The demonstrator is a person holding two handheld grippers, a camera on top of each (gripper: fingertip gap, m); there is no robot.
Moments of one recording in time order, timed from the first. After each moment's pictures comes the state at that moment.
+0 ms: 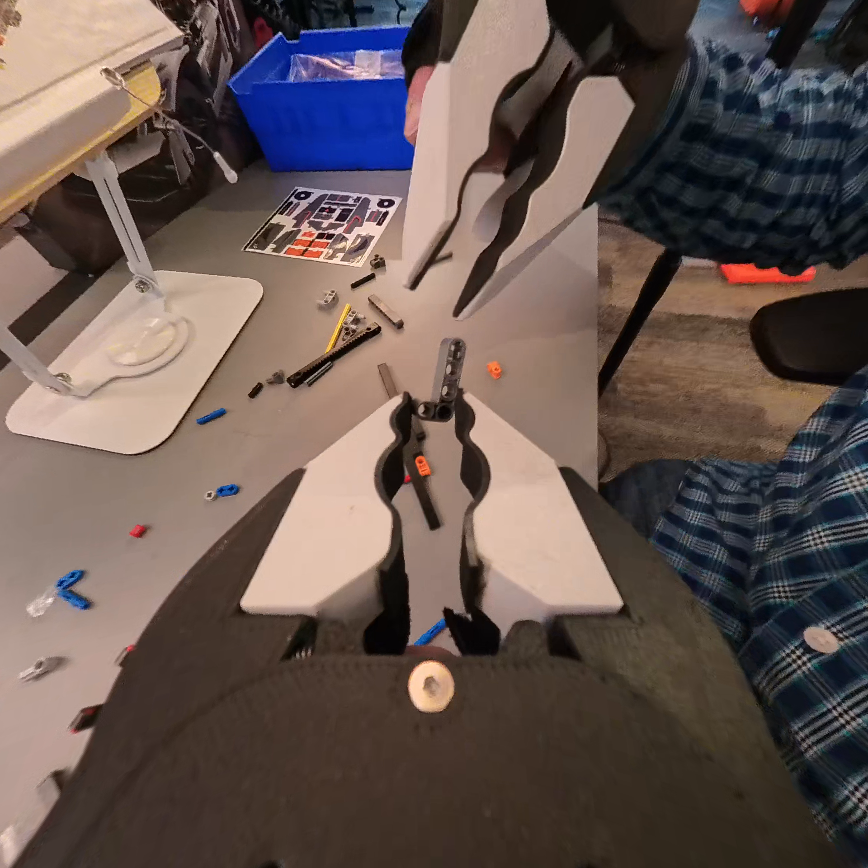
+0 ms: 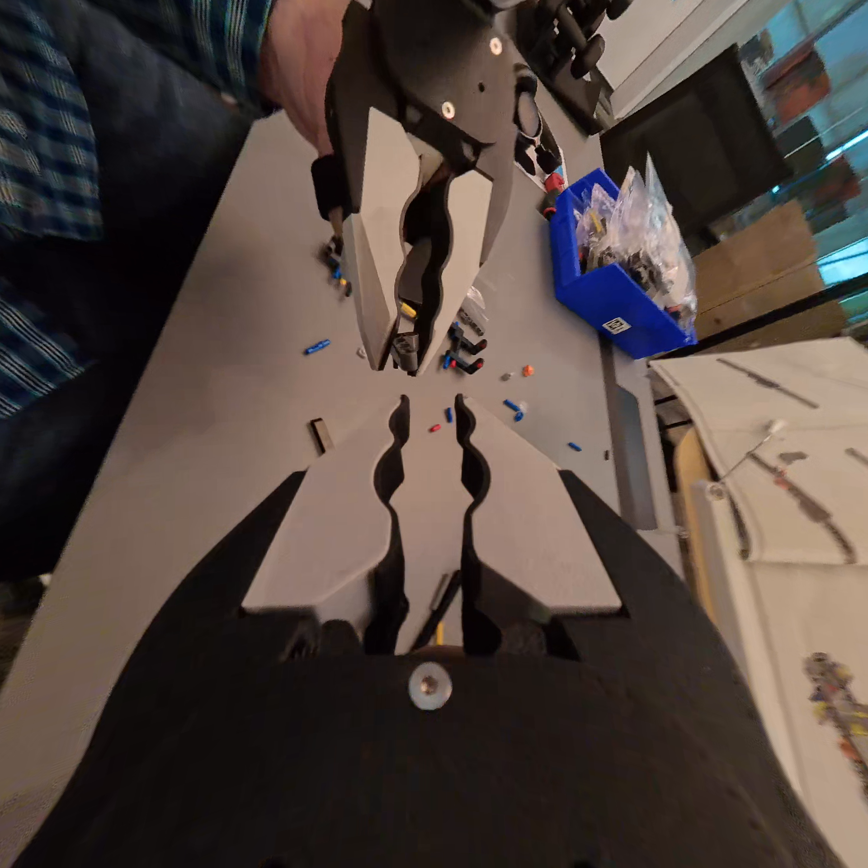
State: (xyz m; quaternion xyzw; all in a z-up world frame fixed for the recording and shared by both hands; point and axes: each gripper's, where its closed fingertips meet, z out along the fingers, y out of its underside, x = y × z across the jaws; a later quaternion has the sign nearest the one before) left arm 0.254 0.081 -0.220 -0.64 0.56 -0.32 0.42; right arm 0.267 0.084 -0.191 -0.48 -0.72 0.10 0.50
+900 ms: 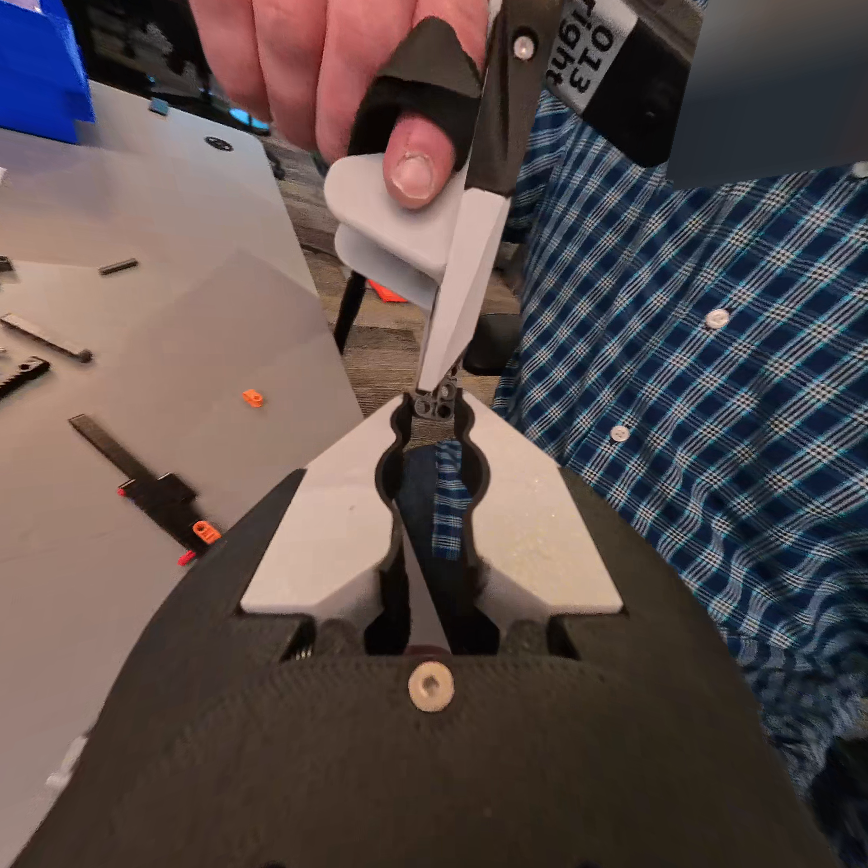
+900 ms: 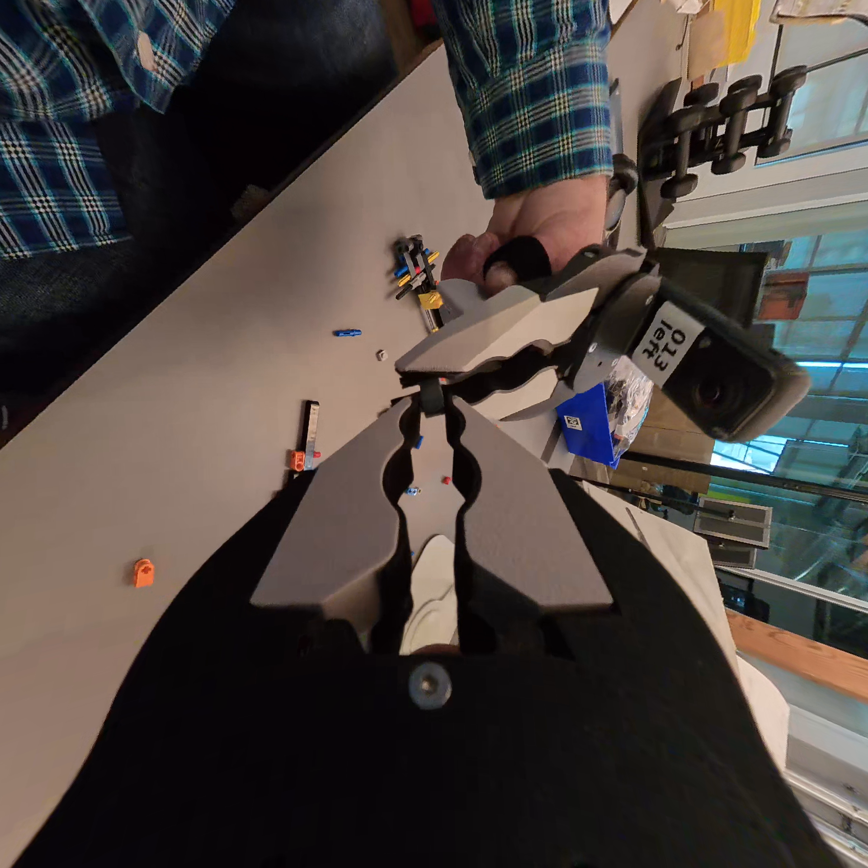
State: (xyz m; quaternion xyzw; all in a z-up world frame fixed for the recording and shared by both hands) left arm 0.254 0.018 -0.199 -0.51 0.60 -0.59 0.16; right arm 0.239 0.034 -0.193 -0.28 -0.85 -0.03 0.45
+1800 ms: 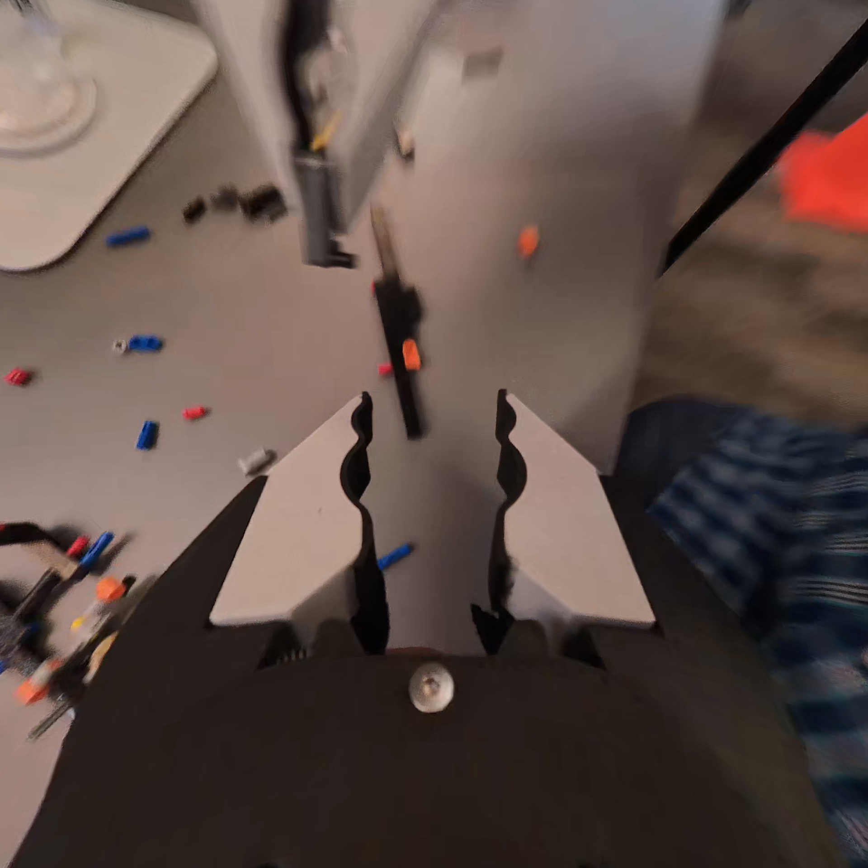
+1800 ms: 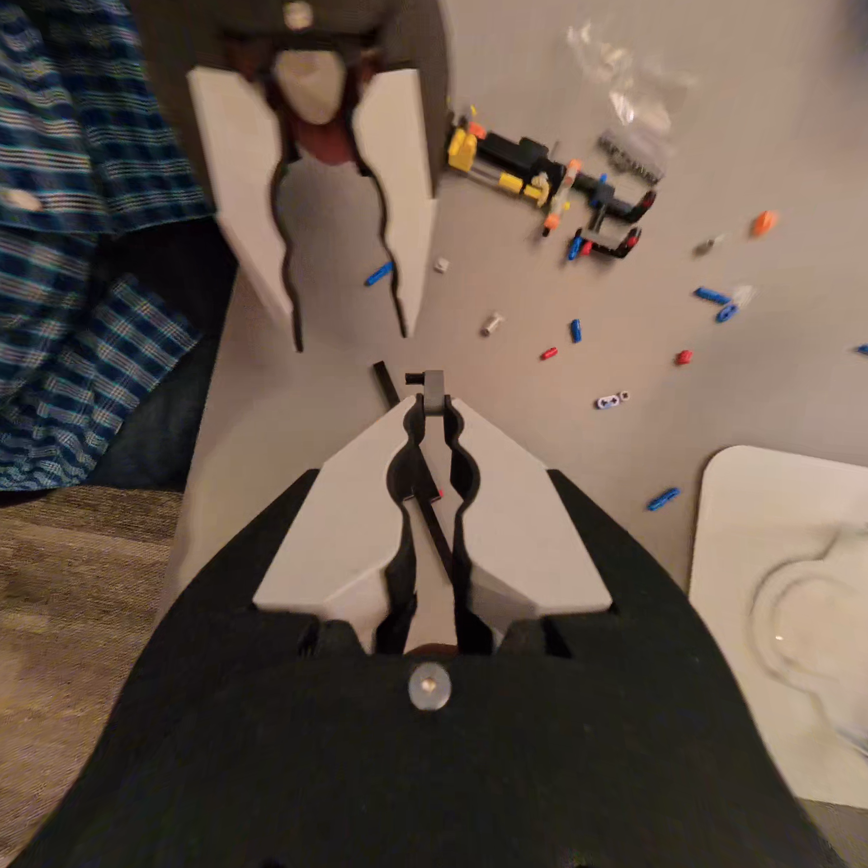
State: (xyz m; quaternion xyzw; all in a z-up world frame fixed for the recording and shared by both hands) left arm 0.241 0.078 -0.302 -0.74 0.53 -0.26 0.32; right arm 0.263 0.125 -0.259 -0.63 -0.72 0.23 0.21
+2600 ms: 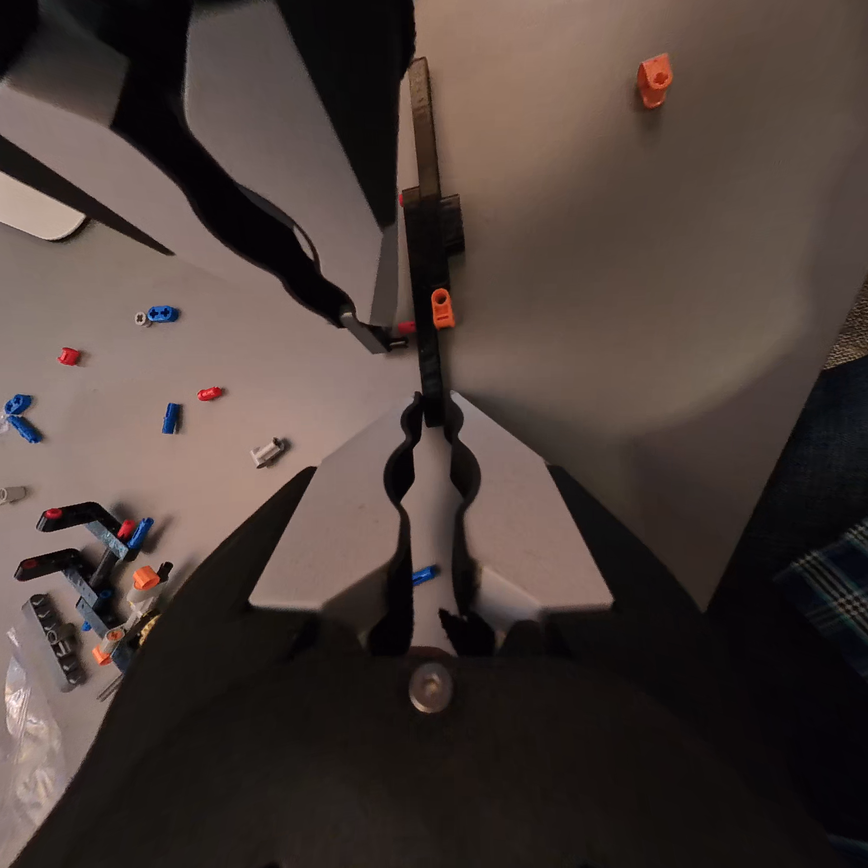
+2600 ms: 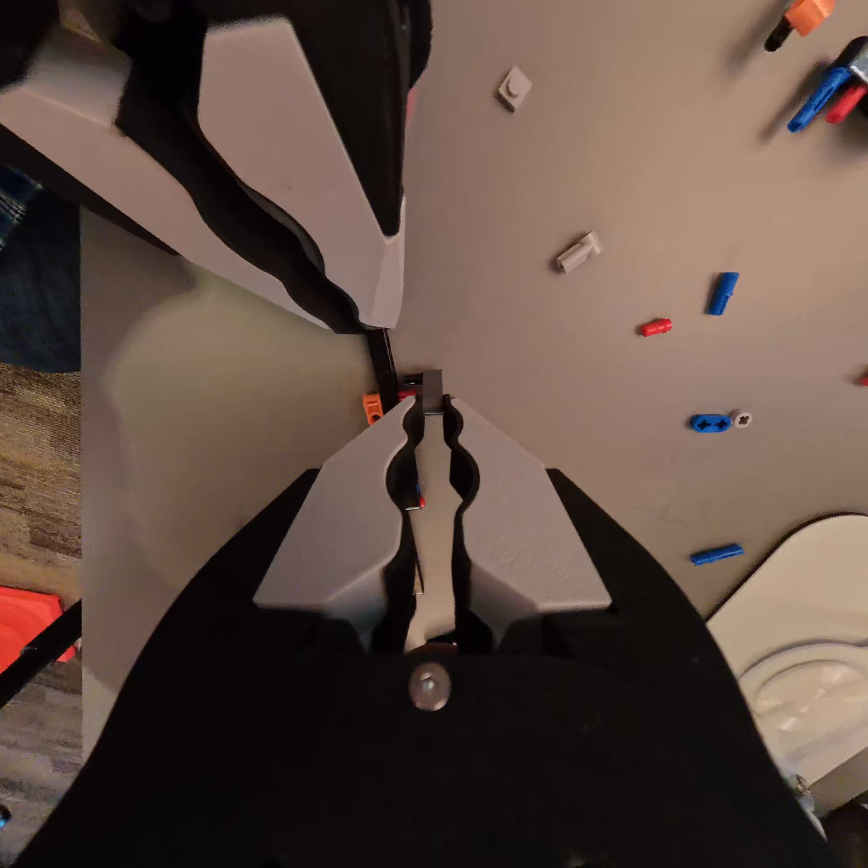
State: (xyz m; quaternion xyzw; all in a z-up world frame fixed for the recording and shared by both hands) left arm 0.246 0.096 -0.353 -0.76 0.57 -0.08 0.32; right arm 0.260 0.124 -0.345 -0.58 -0.81 0.08 0.04
